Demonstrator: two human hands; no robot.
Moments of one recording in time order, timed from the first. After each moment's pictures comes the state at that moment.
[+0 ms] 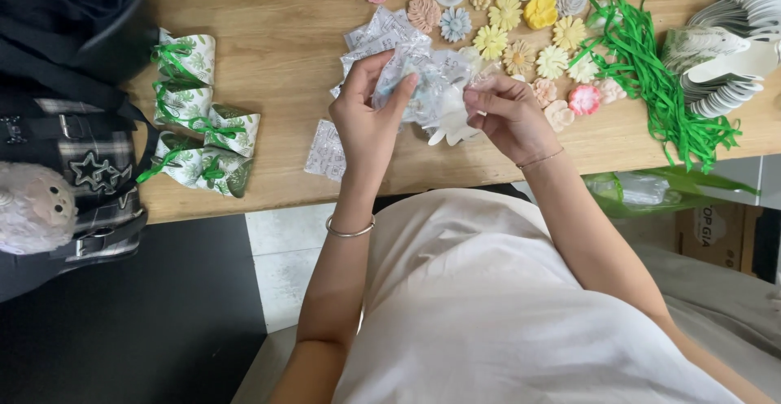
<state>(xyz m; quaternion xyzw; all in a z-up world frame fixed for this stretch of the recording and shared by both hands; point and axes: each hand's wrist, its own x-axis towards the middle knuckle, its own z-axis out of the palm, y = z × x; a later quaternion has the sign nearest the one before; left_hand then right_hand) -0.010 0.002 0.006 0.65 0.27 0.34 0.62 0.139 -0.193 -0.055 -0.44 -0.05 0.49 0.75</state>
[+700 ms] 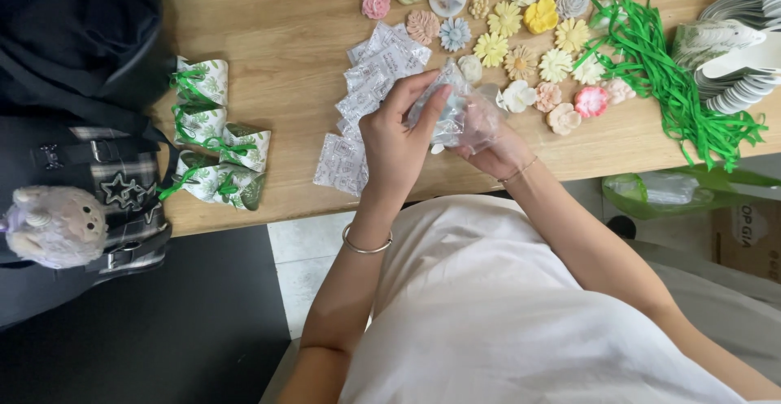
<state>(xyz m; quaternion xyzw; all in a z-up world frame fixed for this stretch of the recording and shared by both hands) 0.002 -0.025 0.047 0.75 0.23 0.30 0.55 0.110 -0.168 -0.051 -0.34 0.01 0.58 0.74</state>
